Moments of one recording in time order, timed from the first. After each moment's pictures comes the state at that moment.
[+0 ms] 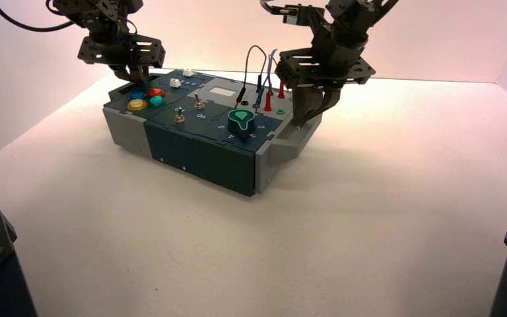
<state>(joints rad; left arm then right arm) -0.13 0.30 0.61 -0.22 0.03 0.24 0.55 0.11 0.73 0.31 0.40 -0.20</state>
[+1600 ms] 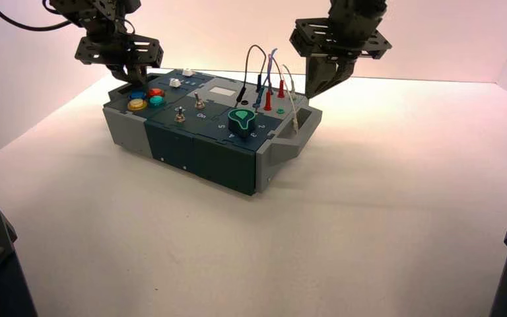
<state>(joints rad) -0.13 0.29 0.61 -0.22 0.05 0.24 0.47 0.03 0.70 0.30 0.44 -0.19</state>
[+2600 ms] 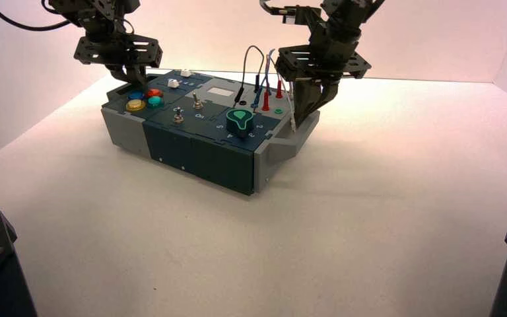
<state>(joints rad) -0.12 0.29 0.61 -0.22 0.05 0.24 0.51 0.21 0.62 0.29 0.48 -0.19</state>
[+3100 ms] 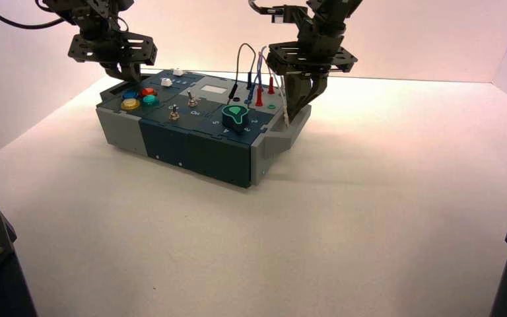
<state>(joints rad) -0.11 0.29 0.61 -0.22 0.05 0.24 0.49 0.29 0.49 0.26 0.56 -0.20</state>
